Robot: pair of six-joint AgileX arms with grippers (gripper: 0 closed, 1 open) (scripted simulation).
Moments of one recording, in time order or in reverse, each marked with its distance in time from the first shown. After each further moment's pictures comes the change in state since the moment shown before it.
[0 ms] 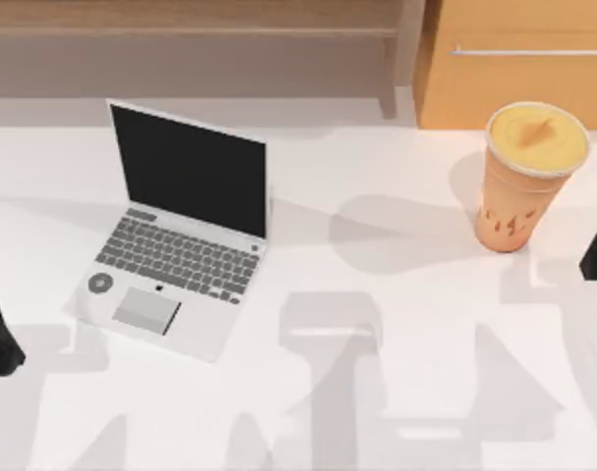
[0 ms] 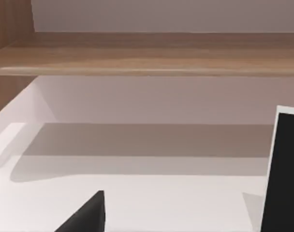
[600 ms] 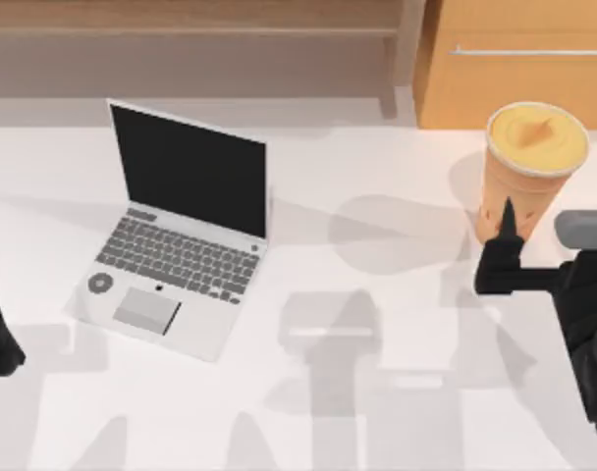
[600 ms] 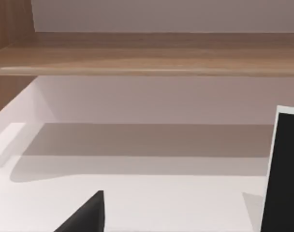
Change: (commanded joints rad) left arm 0.000 0.000 0.000 0.000 0.000 0.000; right arm 0.228 0.742 0.093 0.601 0.231 0.003
